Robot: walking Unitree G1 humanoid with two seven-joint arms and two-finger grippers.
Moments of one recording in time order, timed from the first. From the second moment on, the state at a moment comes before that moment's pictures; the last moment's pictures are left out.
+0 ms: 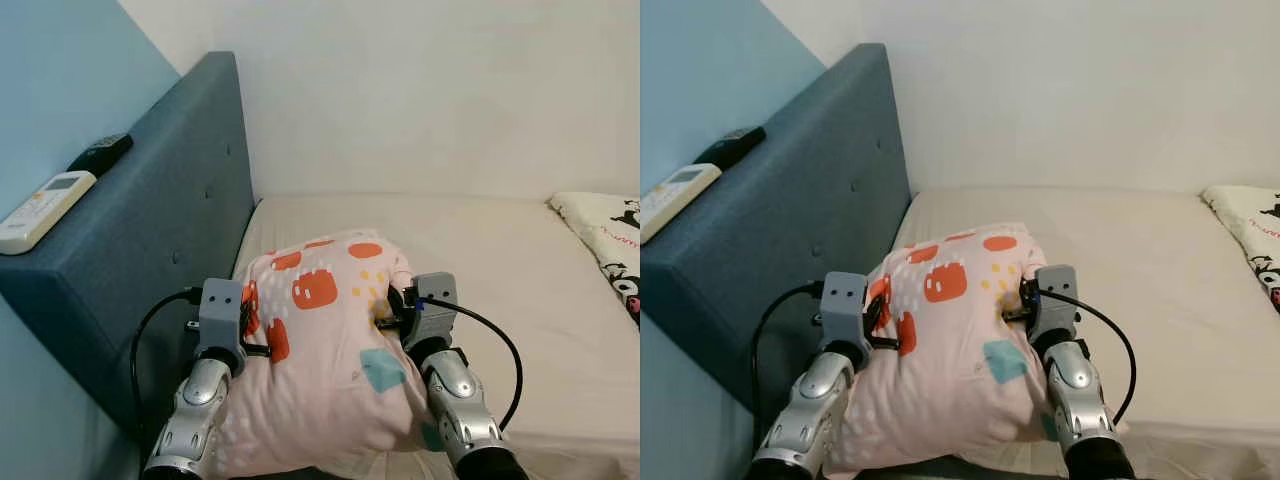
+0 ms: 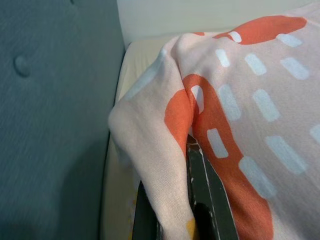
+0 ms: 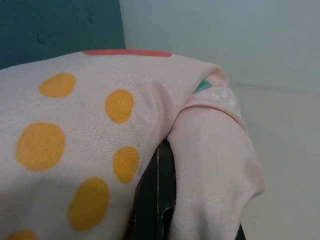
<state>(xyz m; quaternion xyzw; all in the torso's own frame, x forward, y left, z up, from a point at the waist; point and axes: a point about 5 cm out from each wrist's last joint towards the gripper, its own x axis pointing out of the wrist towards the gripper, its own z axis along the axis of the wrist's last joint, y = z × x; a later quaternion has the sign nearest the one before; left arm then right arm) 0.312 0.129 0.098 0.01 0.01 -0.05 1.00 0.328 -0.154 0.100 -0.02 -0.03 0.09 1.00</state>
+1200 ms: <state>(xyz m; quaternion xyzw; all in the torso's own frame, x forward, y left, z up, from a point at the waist) 0.308 0.126 0.093 0.02 0.02 -0.08 1.00 0.325 -0.156 0.097 0.00 -0.03 0.08 1.00</state>
